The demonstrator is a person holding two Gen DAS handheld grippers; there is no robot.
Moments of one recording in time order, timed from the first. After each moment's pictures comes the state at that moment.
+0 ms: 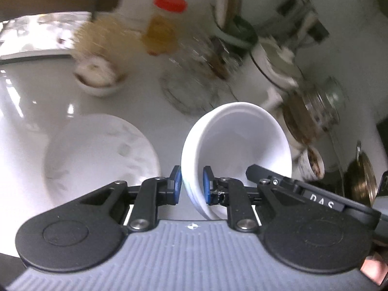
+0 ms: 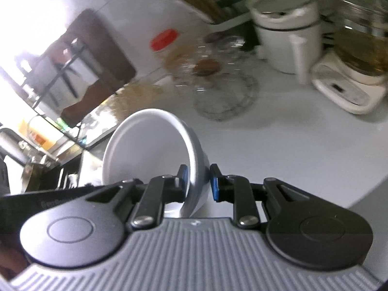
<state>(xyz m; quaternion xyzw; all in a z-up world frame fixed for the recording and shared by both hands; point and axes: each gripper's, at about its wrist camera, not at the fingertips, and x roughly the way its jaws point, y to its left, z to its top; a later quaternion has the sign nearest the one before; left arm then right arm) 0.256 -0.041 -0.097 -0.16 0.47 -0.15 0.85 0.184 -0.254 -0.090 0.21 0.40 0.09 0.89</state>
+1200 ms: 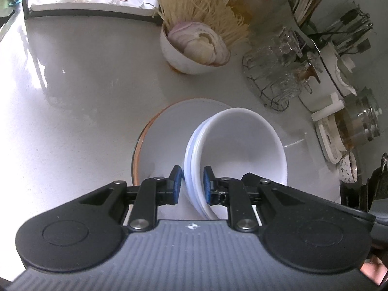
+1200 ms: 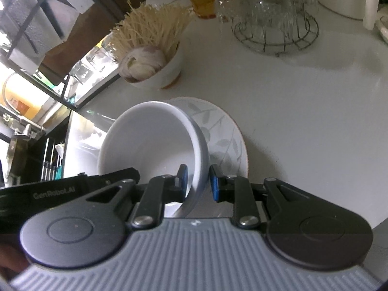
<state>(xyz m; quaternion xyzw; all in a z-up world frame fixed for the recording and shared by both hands) 0.309 0.084 -0.204 -0.19 0.53 -0.13 0.82 0.244 -0.136 -0.182 0.20 0.49 0.07 0.84</state>
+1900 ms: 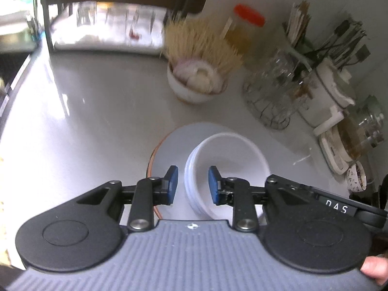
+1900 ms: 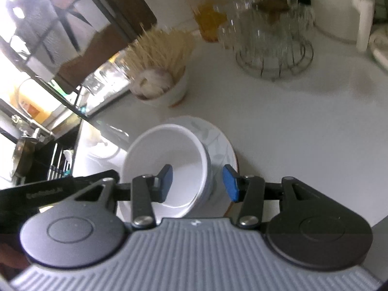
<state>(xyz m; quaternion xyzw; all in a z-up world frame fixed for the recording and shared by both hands) 0.269 0.084 -0.150 -0.15 0.46 -0.09 0.87 0.218 -0.158 -0.139 0.18 0.44 0.09 0.87</state>
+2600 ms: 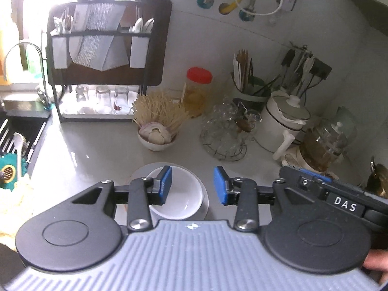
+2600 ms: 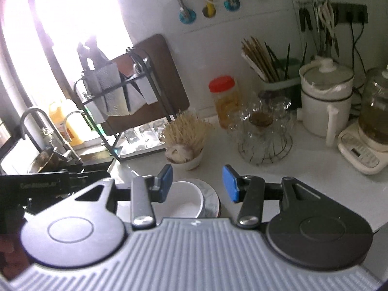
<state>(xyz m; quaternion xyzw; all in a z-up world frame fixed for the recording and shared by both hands) 0.144 0.010 -0.015 -0.10 0.34 -0.08 0.93 0.115 -0.218 -0.026 0.12 0.27 0.13 0.95</state>
